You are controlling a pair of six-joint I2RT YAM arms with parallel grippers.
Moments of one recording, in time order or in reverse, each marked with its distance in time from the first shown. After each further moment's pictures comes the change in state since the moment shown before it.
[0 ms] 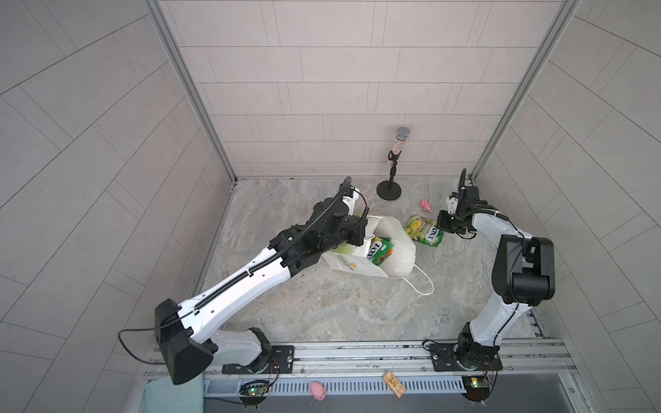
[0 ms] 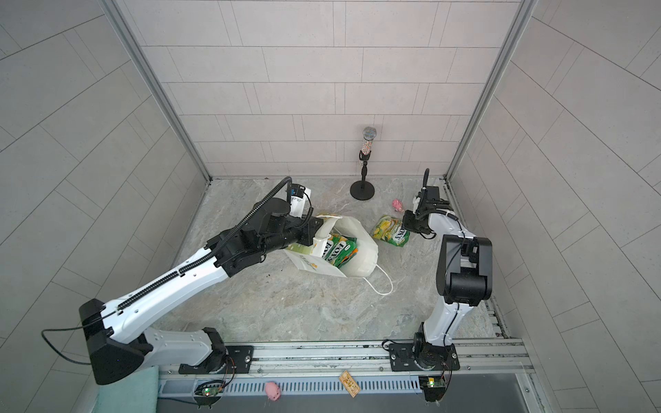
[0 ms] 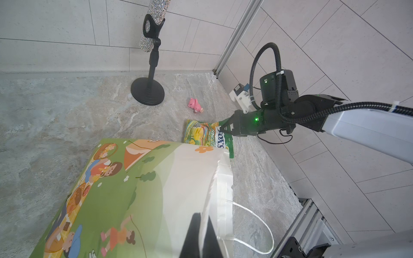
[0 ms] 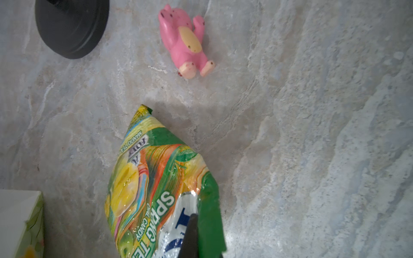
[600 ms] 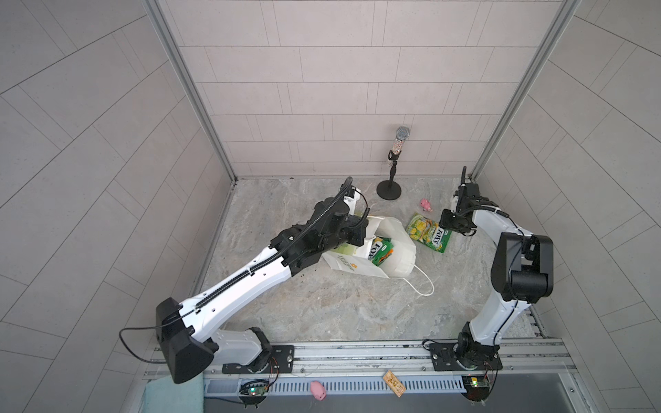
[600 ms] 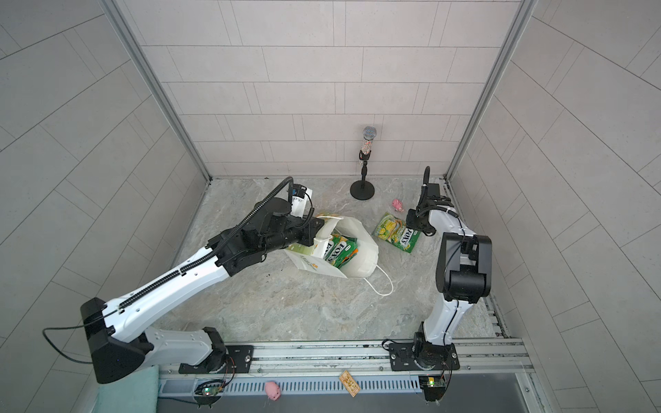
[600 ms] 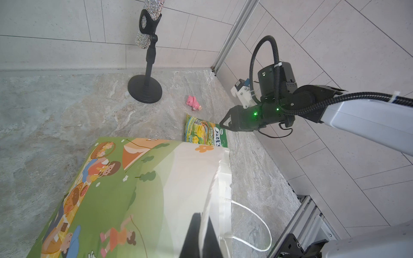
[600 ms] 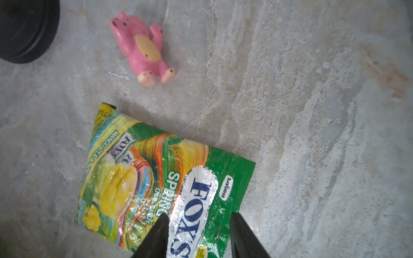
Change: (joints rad) left arm 0.000 0.006 0.000 0.000 0.021 0.003; right arm 0.000 -0.039 0.021 -0.055 0.110 0.006
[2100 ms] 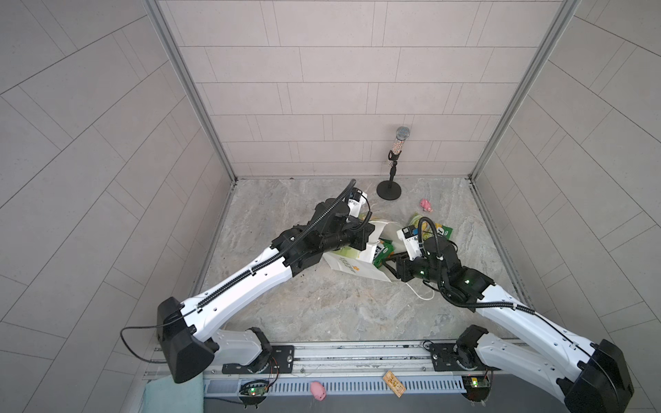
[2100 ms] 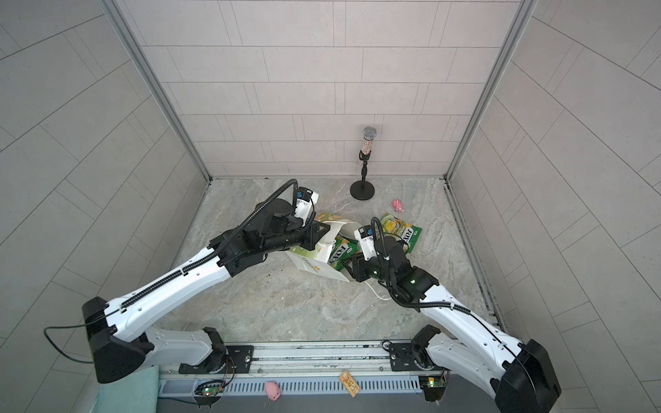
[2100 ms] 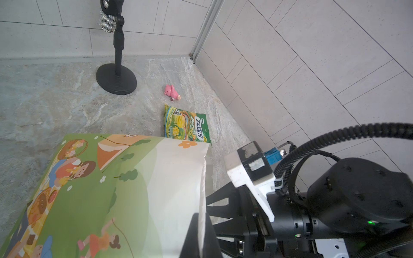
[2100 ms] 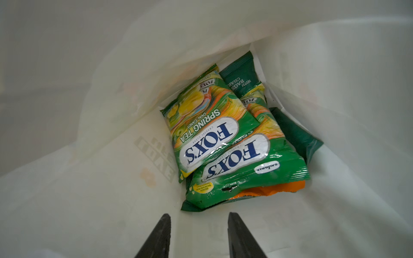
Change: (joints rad) left arm 0.000 0.003 -0.013 0.024 0.134 0.016; right arm 0.770 -0.800 -0.671 0.403 -0.132 0.239
